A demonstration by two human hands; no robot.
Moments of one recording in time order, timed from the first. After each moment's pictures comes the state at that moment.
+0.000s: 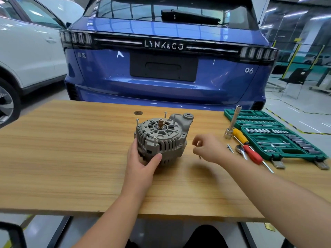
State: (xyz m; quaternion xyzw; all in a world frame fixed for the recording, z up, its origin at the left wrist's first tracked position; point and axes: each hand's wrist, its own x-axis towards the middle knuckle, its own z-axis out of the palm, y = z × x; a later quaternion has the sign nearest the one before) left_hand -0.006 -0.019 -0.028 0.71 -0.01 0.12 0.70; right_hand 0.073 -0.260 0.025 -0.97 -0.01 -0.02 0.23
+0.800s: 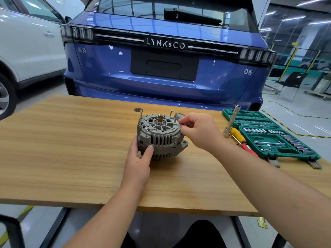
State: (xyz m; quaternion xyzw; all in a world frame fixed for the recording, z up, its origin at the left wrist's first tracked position) left_hand -0.002 -0.016 -0.032 0.64 0.03 0.09 0.76; right_hand 0.038 -0.208 0.081 -0.91 -0.16 -0.19 0.33
